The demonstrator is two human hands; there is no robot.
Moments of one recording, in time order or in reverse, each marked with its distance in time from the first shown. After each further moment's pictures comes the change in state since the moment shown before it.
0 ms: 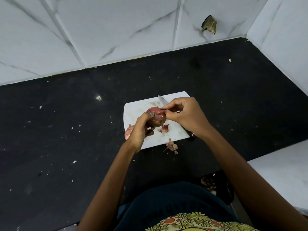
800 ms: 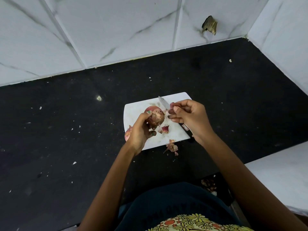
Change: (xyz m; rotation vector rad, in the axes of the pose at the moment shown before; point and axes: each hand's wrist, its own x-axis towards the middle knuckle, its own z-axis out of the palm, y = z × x) left_hand 0.003 -0.001 0.001 -0.220 -0.014 -0.040; right_hand -0.006 0.013 0.001 0.458 0.139 0.255
